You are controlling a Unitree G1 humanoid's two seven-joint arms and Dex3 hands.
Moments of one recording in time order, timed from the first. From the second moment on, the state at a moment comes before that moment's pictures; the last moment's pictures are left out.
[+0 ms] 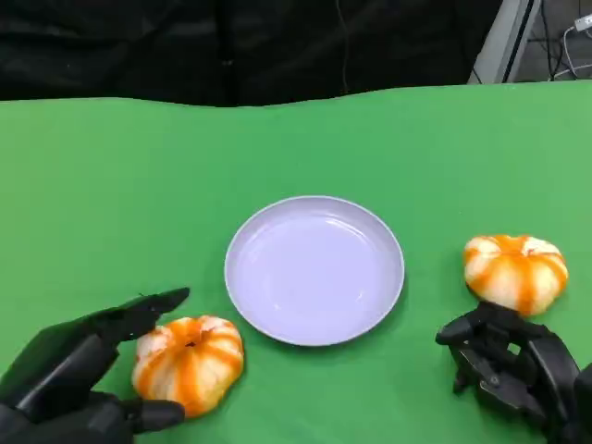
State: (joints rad) left arm 0.13 0.38 -0.01 0.03 0.47 -0.34 -0.23; right arm -0.22 -0.04 -0.11 0.99 0.11 -0.74 0.42
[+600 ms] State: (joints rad) left arm -0.01 0.41 -0.20 0.12 0.60 -0.19 -0.24; right arm -0.22 -0.03 -0.10 0.99 0.10 -0.74 0.40
